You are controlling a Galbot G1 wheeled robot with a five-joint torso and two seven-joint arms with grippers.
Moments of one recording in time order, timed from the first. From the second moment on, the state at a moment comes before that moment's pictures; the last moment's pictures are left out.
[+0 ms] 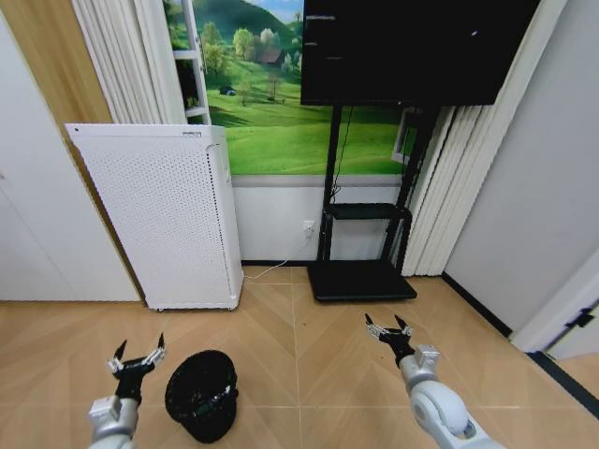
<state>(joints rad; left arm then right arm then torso) 1.49 -1.29 -0.84 -1.96 -0.28 -0.03 -0.08 -1.36 1.01 0.46 1.90 0.59 -0.10 0.27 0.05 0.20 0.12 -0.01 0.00</state>
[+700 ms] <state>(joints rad) 1.42 -1.26 -0.81 -1.92 -0.31 0.01 -0.07 -1.36 1.01 0.46 1.90 0.59 -0.10 0.27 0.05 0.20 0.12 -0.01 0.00</state>
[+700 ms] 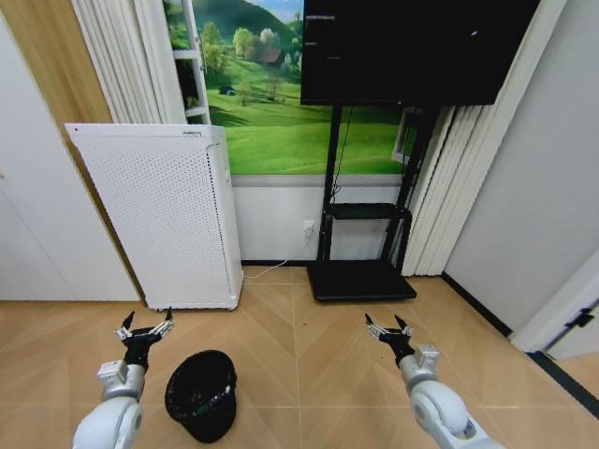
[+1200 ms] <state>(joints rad) 1.43 -1.26 -0.81 -1.92 -0.31 0.01 -0.08 -1.36 1.01 0.46 1.90 0.59 -0.10 0.27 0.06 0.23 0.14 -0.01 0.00</state>
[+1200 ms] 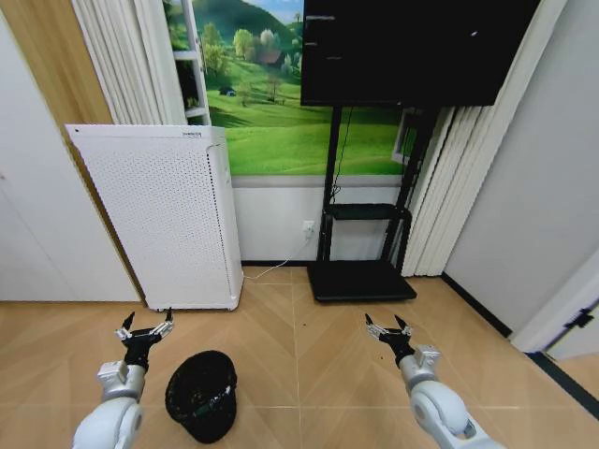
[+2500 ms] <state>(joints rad) 1.43 -1.26 -0.81 -1.92 -0.31 0.01 -0.08 -1.36 1.01 0.46 1.90 0.59 -0.10 0.27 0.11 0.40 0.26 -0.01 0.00</state>
